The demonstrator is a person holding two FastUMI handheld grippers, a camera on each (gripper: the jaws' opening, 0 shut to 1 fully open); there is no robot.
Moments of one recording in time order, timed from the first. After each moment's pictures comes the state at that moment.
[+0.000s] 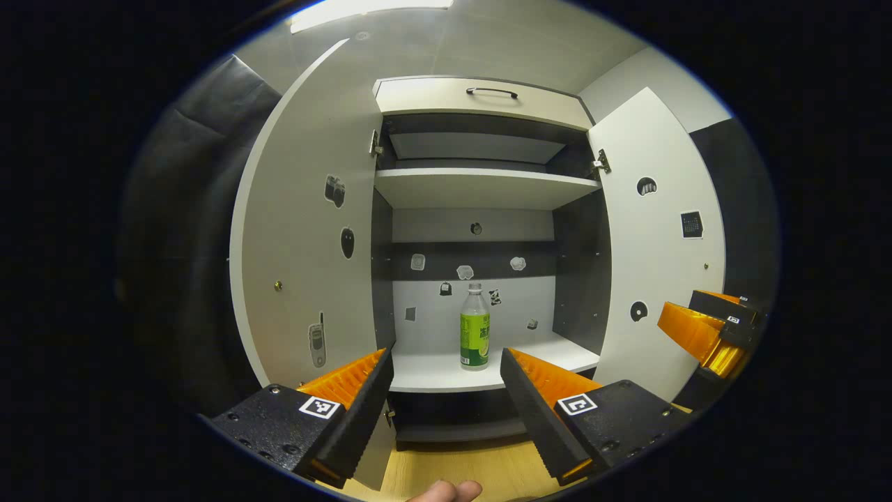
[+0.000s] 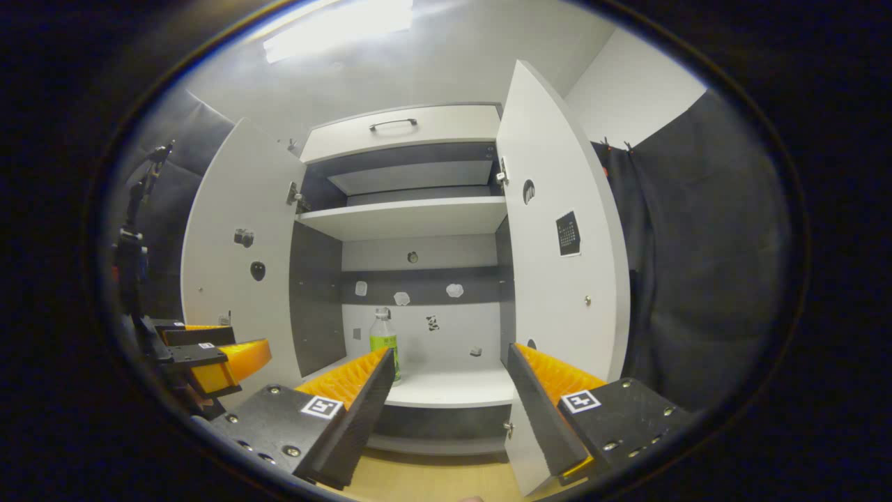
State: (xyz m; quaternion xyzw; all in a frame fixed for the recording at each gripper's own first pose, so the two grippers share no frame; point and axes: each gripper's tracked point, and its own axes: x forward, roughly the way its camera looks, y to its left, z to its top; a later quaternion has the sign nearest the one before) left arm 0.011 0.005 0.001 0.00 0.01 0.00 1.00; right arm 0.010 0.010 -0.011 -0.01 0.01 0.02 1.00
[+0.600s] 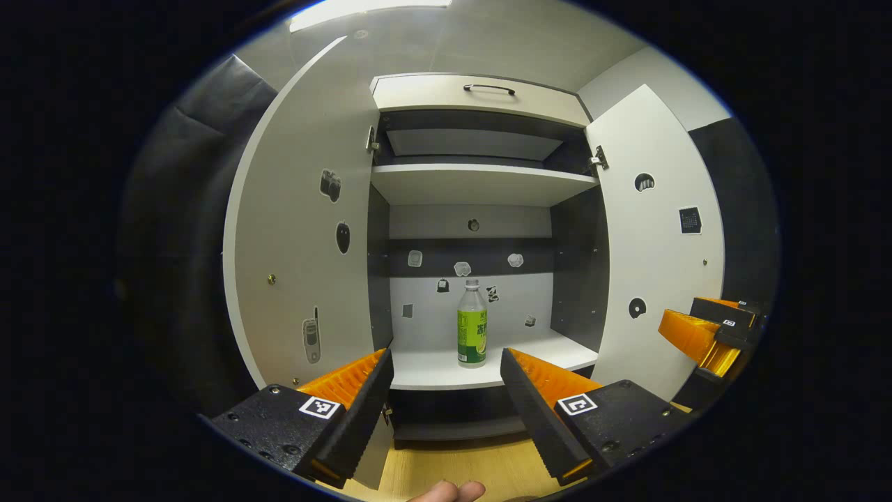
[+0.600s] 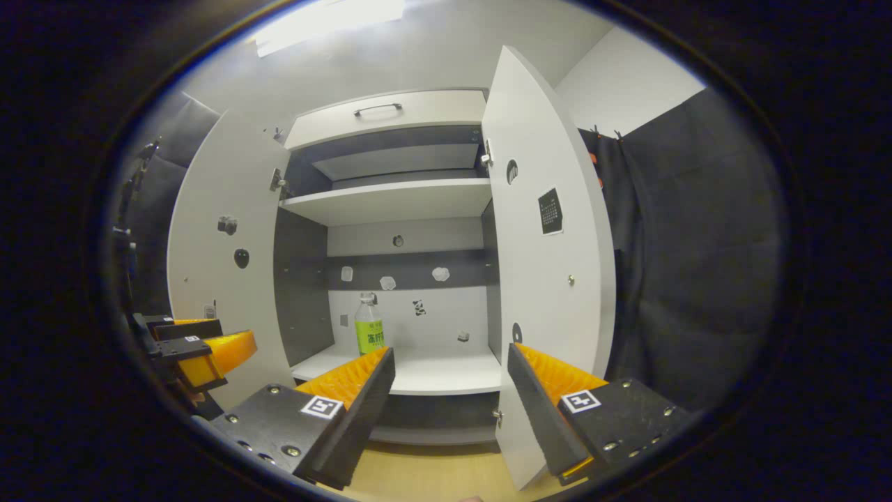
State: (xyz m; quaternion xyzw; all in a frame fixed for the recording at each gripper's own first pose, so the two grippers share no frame) left arm 0.013 0.006 -0.005 0.00 0.01 0.00 1.00; right arm 0.012 -0.003 -0.023 -0.02 0.04 -0.01 1.00
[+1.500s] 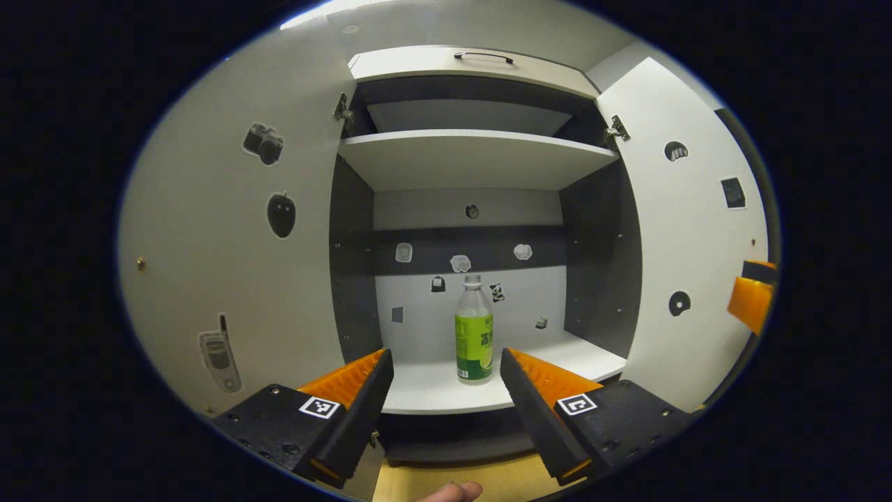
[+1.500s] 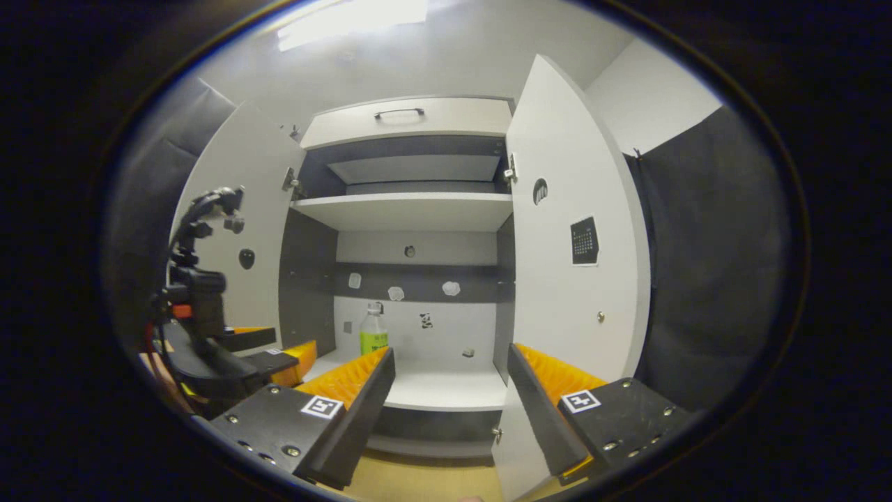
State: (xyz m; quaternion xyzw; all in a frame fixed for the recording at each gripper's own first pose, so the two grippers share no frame) left arm 0.133 -0.004 -0.034 0.02 0.01 0.00 1.00; right arm 0.030 0.014 -0.008 -0.04 0.01 0.03 1.00
